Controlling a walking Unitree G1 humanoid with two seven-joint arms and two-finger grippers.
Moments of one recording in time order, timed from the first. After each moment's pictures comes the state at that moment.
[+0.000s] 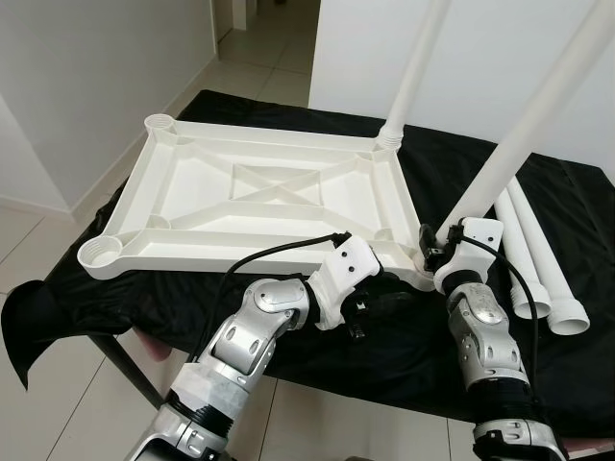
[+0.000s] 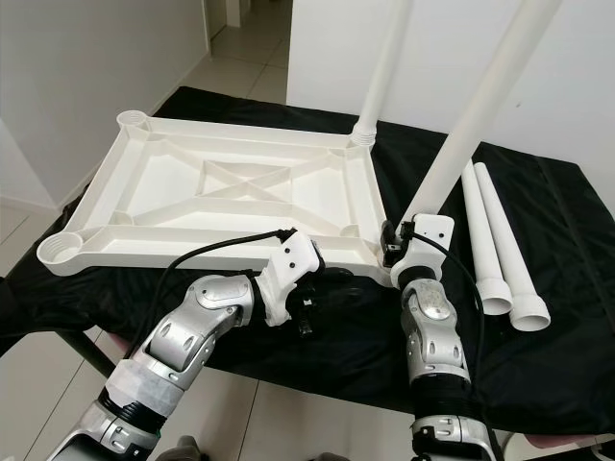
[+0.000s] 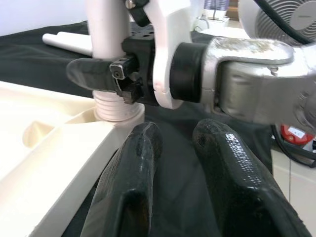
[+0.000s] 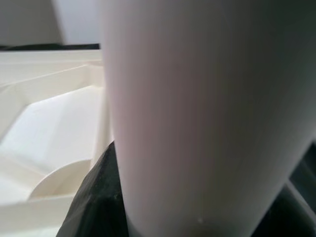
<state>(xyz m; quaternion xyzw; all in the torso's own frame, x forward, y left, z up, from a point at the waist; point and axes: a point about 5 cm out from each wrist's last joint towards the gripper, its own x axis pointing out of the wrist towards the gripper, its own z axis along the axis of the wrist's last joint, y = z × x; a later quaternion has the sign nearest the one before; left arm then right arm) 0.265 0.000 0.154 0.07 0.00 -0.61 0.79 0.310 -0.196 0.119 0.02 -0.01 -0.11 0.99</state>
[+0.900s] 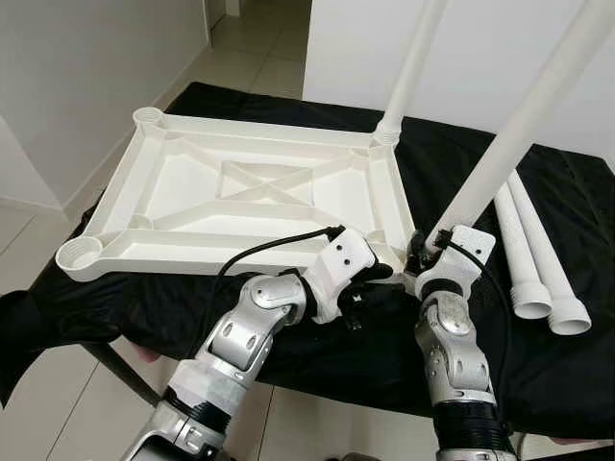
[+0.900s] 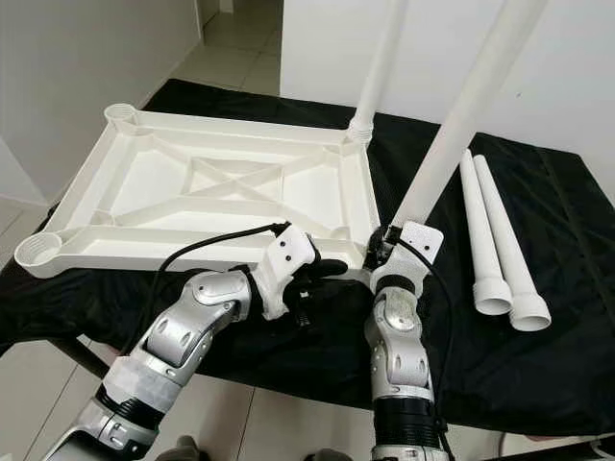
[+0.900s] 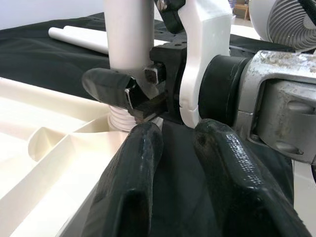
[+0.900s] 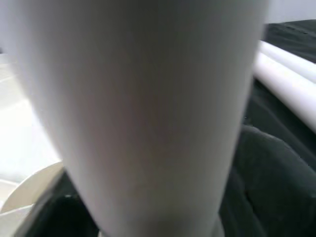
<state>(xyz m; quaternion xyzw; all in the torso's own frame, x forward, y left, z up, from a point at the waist) 0.268 0.002 0.156 0.07 0.00 -0.60 0.79 0.289 -0.168 0.128 0.07 -0.02 -0.15 0.99</state>
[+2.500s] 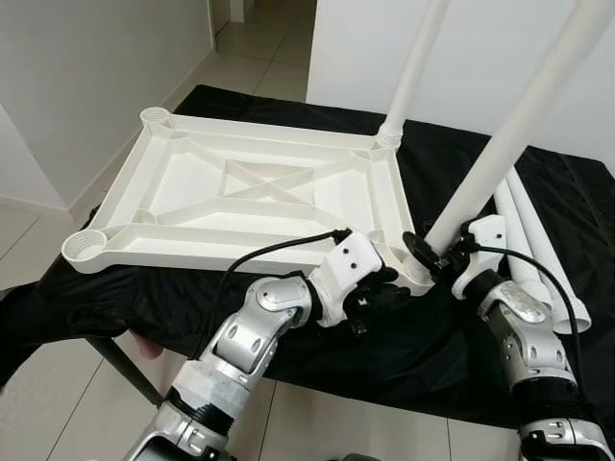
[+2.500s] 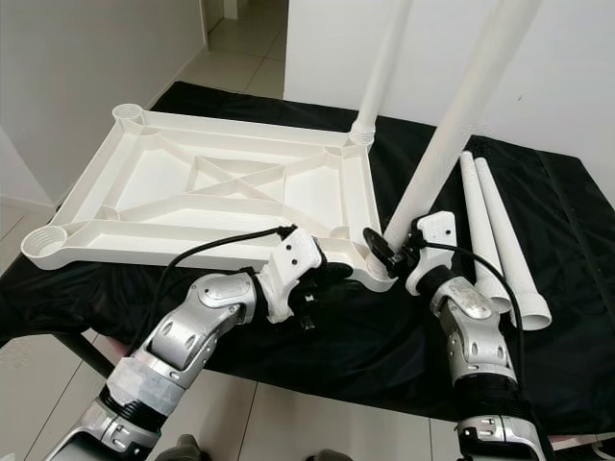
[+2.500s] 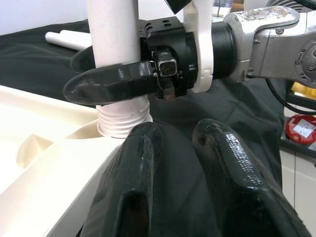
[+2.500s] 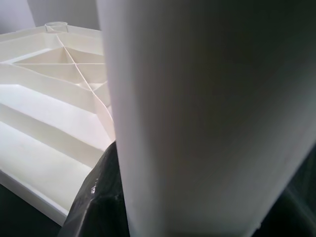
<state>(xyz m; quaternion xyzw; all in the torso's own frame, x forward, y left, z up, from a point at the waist) 0.264 -0.004 0.156 0.07 0.00 -0.61 0.79 0.303 -0.217 0.131 -0.03 -0.02 0.23 0.97</state>
